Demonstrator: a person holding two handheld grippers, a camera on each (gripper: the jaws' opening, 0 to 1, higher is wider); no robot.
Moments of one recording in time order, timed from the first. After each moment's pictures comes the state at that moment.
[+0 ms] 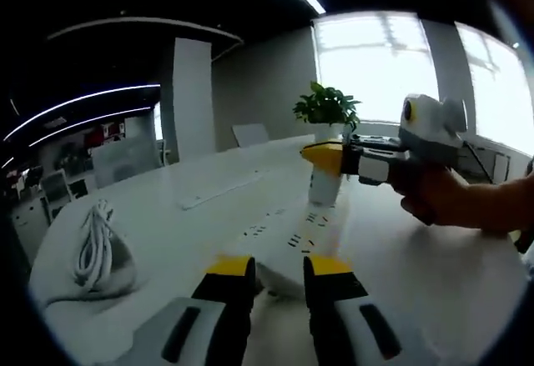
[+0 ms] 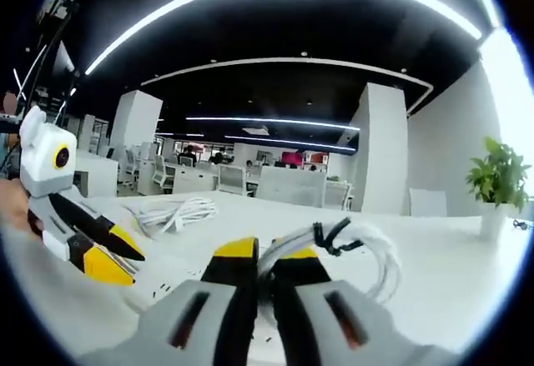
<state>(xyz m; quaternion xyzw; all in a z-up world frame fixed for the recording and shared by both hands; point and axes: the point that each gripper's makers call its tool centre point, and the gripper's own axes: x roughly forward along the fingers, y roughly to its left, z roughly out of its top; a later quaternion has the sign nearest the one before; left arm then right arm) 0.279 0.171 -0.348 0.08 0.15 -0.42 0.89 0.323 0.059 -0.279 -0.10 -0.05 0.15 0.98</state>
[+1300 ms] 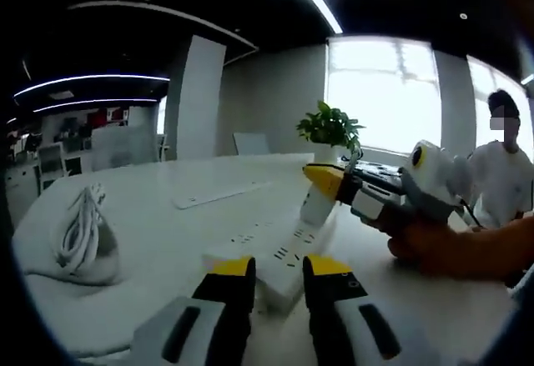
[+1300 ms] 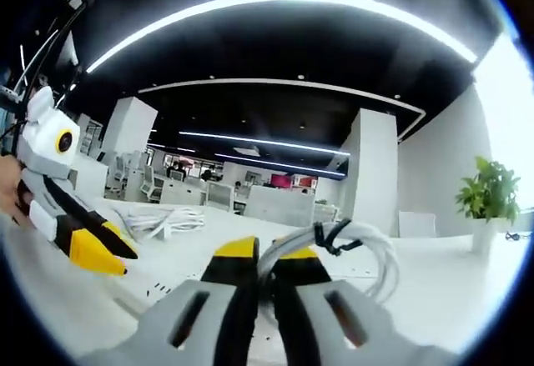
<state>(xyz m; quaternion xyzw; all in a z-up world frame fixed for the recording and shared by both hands) 0.284 0.163 -0.330 -0.02 0.13 -0.43 0.89 0.324 0.055 -0.275 -0.11 -0.11 0.12 0.98</state>
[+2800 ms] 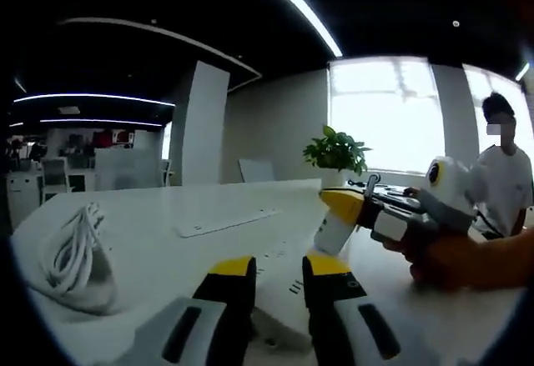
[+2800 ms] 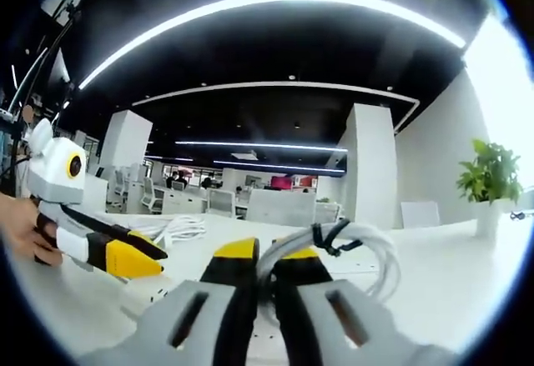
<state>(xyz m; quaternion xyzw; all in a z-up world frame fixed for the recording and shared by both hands) 0.311 0.146 -0.328 -0.03 0.07 -0.43 0.90 0.326 0.051 -0.276 -0.07 -0.12 0.12 0.98</state>
